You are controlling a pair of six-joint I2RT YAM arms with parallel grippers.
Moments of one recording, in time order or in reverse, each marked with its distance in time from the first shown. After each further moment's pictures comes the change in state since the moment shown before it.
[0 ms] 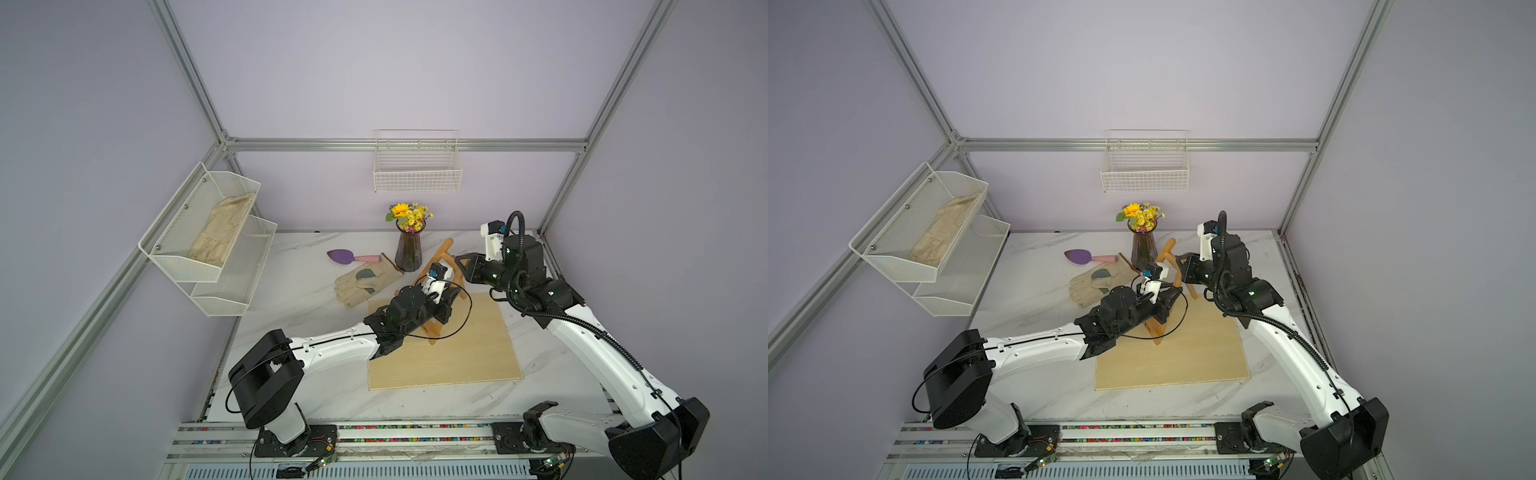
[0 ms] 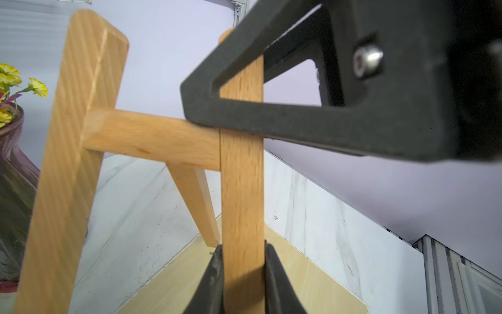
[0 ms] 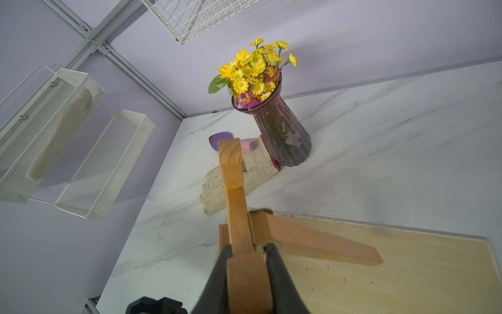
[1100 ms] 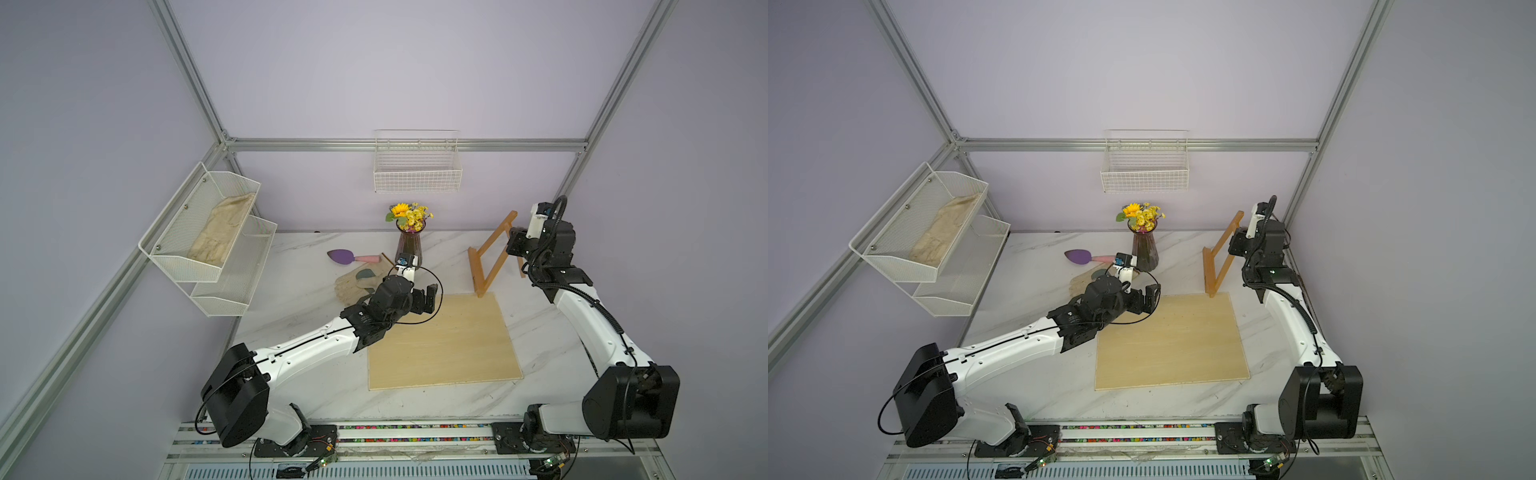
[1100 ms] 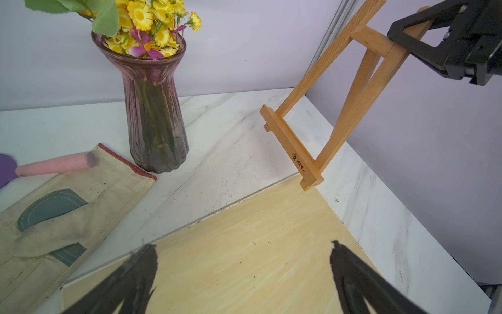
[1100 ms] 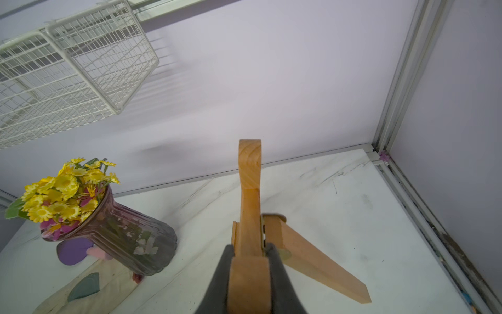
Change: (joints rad) left arm 0.101 -0.152 0.026 -0.459 -0.180 -0.196; right arm -0.404 0.186 -0.027 0.349 0.112 -0.299
